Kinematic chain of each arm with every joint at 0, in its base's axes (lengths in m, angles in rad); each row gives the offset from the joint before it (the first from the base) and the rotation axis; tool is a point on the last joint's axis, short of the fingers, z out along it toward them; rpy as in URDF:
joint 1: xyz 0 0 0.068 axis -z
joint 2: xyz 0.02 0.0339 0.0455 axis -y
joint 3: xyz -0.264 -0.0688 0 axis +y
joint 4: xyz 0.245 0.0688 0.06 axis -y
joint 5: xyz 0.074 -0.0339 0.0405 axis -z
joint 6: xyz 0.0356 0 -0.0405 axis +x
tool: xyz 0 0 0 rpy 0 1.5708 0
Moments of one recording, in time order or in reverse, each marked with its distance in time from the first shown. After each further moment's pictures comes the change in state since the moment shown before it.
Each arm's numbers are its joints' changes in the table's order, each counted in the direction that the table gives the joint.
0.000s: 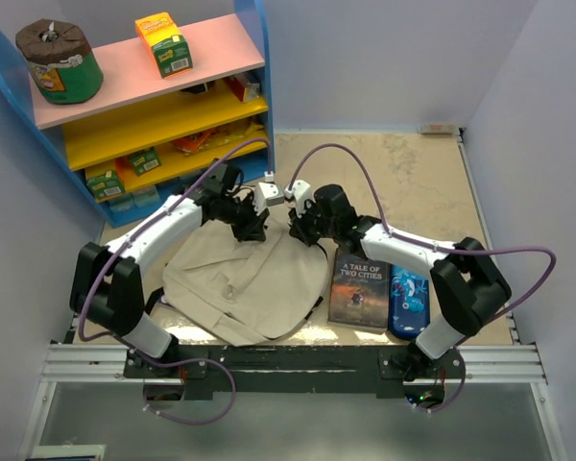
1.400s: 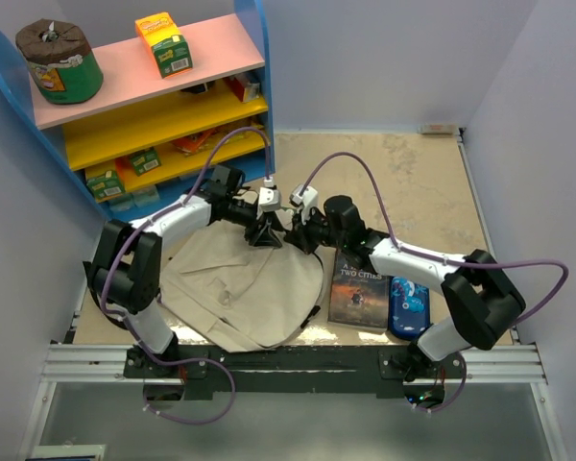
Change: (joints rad) left arm -0.047 -0.178 0.044 0.274 0.422 0.241; right arm -0.010 0.102 0.158 0.218 -0.082 0.148
